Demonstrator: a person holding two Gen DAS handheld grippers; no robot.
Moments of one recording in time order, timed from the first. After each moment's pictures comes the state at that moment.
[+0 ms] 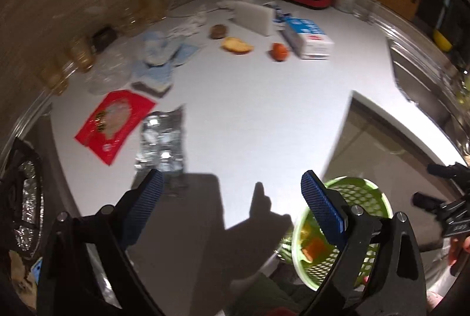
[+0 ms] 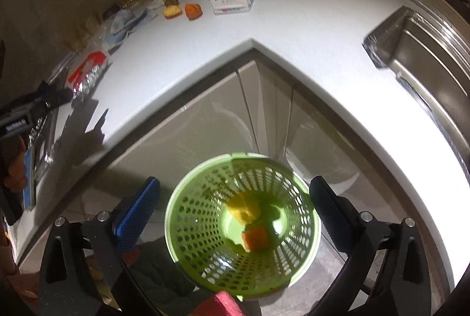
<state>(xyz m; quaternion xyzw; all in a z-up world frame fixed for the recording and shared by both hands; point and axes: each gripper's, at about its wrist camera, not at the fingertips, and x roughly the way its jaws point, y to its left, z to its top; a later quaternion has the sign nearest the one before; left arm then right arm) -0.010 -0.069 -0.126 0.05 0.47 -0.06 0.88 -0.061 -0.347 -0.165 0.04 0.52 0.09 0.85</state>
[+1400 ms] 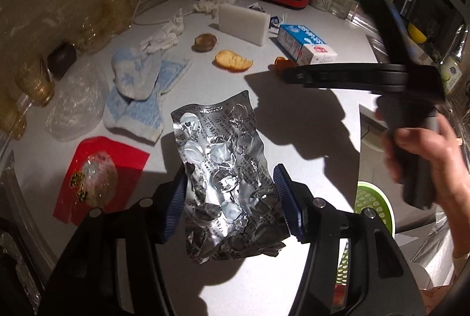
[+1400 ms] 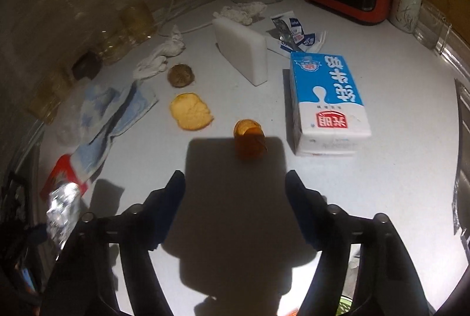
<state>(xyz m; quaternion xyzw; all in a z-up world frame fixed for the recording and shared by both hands) 0.072 -0.039 -0.139 0.05 0.47 -0.19 0.86 0.173 -0.220 -0.164 0.04 0.48 0.04 0.87</state>
